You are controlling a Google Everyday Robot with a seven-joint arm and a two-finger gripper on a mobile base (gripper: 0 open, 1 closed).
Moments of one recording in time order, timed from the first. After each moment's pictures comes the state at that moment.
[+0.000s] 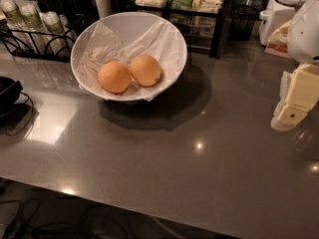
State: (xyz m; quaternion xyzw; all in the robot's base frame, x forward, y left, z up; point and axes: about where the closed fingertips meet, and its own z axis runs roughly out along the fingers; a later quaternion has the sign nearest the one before) arm 0.438 -0.216 0.976 -0.60 0.78 -0.03 0.16
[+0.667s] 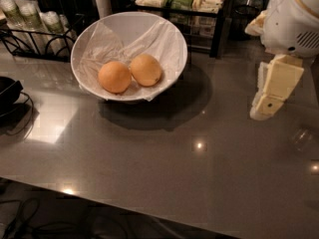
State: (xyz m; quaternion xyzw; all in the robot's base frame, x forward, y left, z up) arm 0.458 -0.181 0.983 -0.63 0.75 -0.03 0.18
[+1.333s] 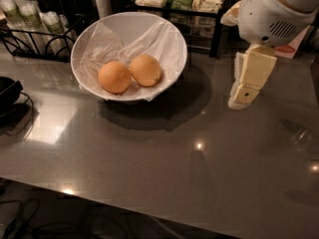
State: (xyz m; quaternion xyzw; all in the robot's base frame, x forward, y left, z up) arm 0.477 -0.143 0.992 -0.67 0.72 -0.02 0.21
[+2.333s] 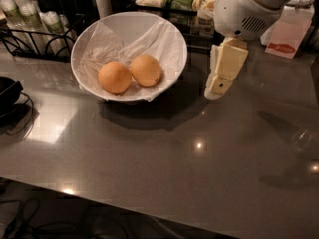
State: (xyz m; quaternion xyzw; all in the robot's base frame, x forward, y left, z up) arm 0.505 -0.103 0.993 -0.69 0.69 0.00 0.25
